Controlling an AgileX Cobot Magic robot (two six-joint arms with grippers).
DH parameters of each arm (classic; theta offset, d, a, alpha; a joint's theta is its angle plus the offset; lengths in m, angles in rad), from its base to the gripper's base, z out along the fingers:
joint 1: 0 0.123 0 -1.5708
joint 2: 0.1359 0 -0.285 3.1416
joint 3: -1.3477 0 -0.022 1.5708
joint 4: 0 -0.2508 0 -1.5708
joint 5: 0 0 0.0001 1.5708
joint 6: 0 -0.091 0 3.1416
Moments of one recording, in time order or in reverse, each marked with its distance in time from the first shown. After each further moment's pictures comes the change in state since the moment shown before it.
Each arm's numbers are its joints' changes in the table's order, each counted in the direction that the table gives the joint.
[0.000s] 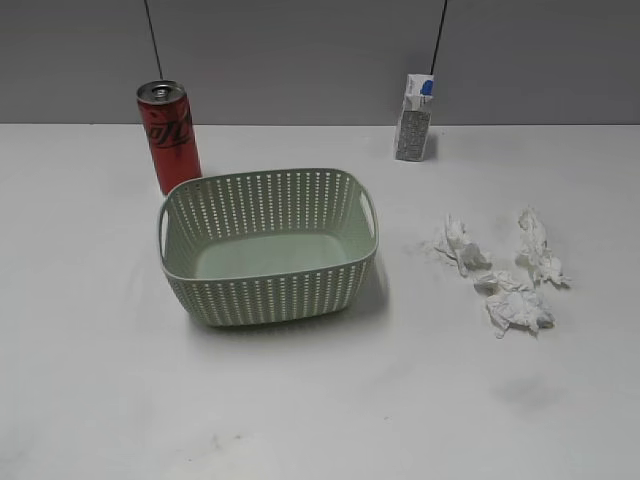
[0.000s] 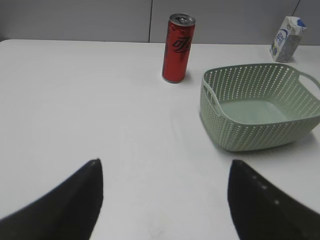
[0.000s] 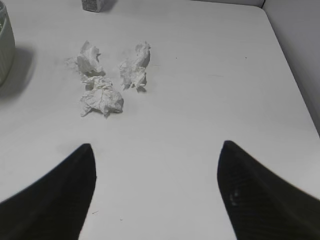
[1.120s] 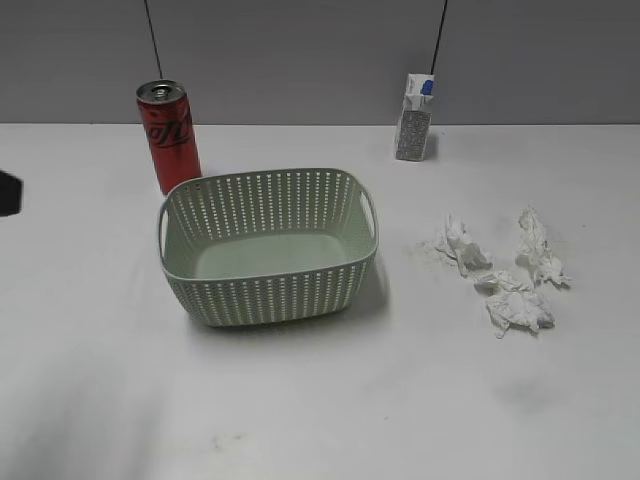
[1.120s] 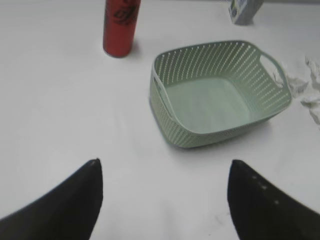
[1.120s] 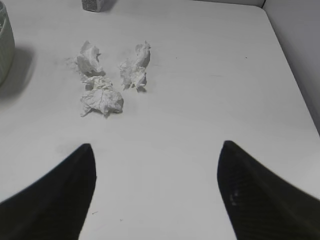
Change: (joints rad) left arm -0.255 0.822 0.183 0.088 0.294 -0.008; right arm 0.000 0.000 0.000 0.000 0.000 0.000
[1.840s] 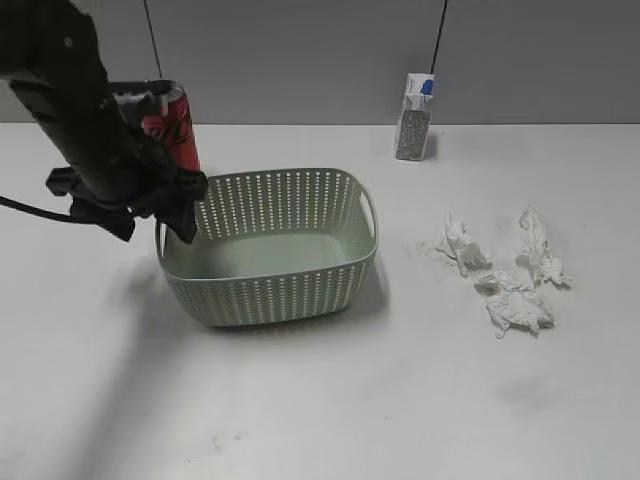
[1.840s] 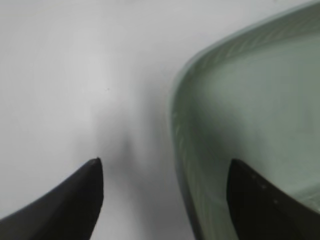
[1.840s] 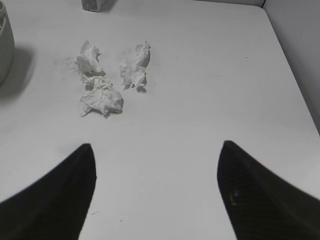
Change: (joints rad) left arm -0.141 1.067 0.588 -0.238 -0.066 0.266; right arm 0.000 0.000 0.000 0.000 0.000 0.000
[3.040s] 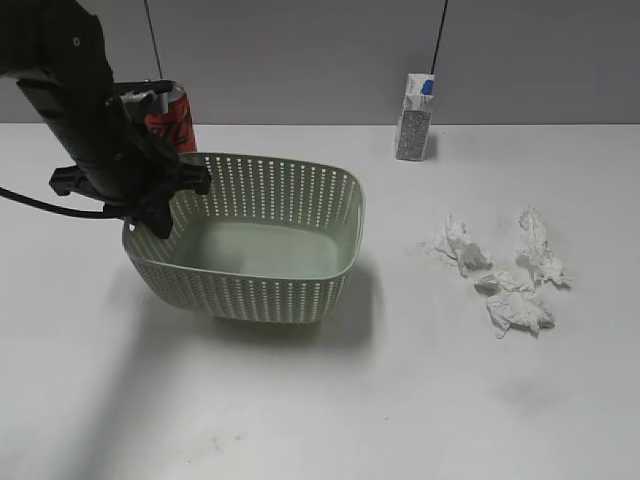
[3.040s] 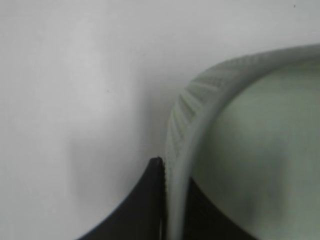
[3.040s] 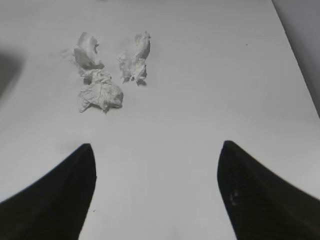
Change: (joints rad) left arm 0.004 0.033 0.031 0.006 -0.010 0.043; right arm 0.000 0.094 0.015 0.009 0.024 -0.013
